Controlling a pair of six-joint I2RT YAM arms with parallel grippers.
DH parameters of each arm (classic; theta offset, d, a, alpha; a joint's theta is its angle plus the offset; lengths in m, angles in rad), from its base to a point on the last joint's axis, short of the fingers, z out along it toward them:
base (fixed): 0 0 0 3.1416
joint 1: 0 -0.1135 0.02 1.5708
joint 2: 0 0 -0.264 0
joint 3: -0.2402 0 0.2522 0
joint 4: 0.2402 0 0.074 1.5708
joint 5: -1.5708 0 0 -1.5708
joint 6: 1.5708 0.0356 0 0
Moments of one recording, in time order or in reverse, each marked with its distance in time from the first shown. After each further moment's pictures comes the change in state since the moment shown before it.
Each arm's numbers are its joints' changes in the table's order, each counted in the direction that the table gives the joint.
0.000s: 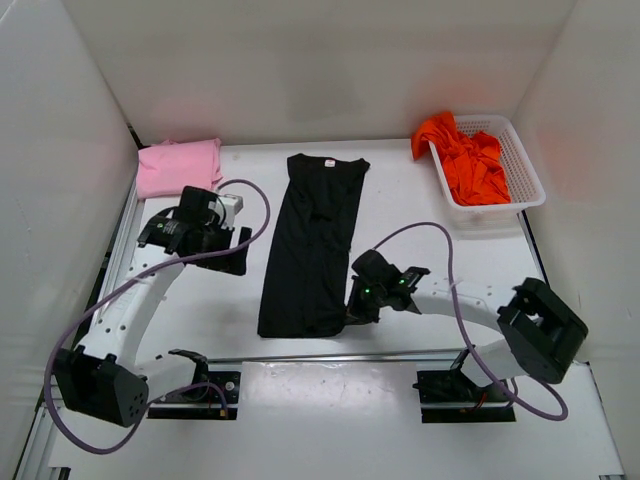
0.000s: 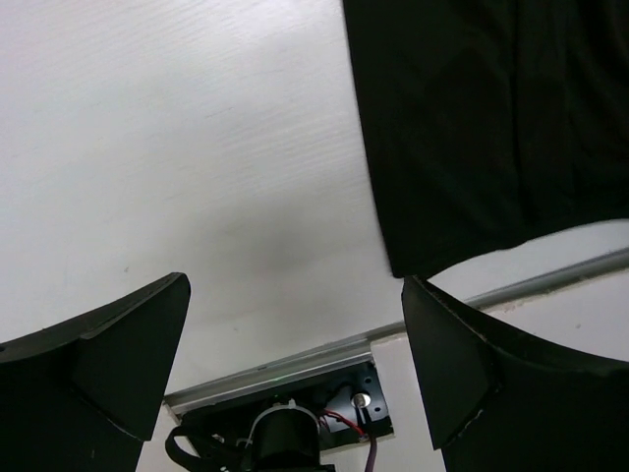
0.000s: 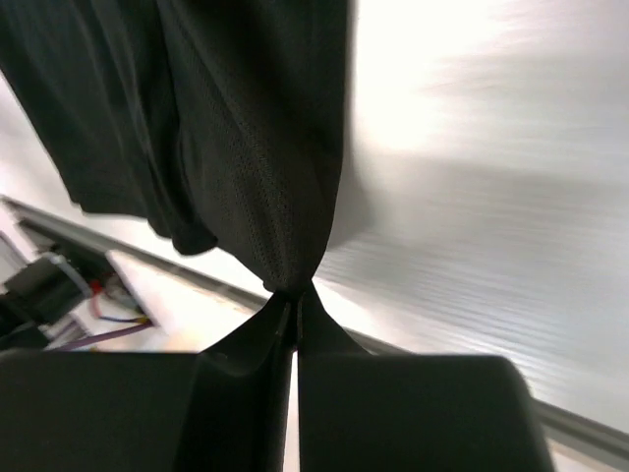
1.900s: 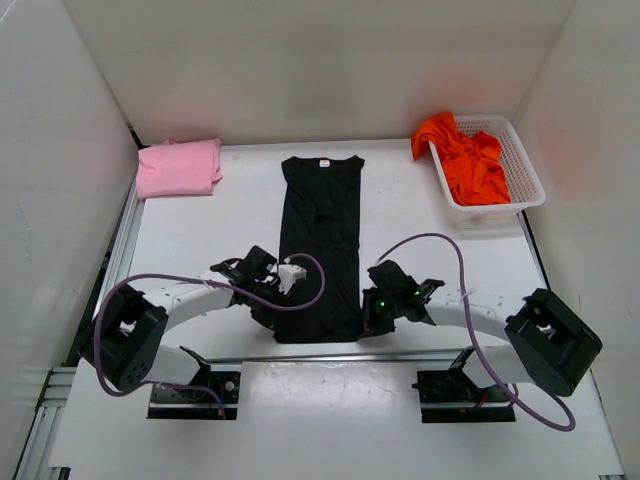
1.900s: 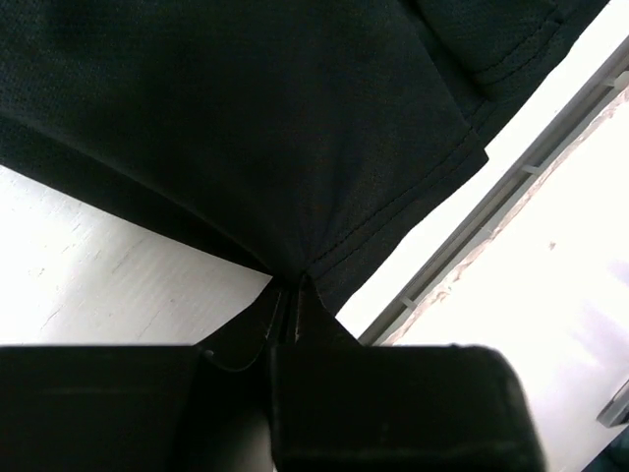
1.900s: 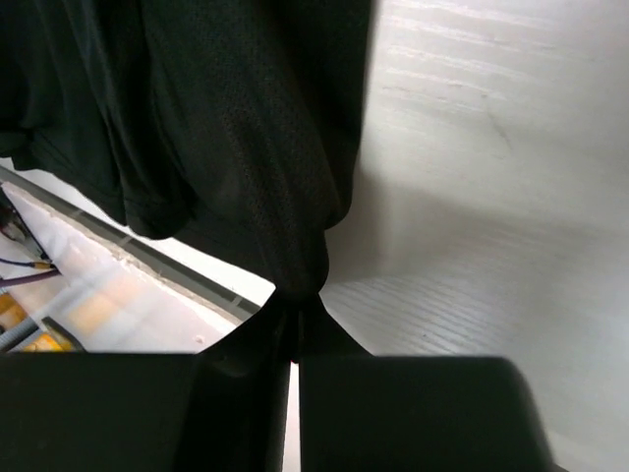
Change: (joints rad) left arm 0.369 0.217 0.532 -0.595 -0.380 -0.016; right arm 0.085 -0.103 0.190 -0.063 0.109 -0.247
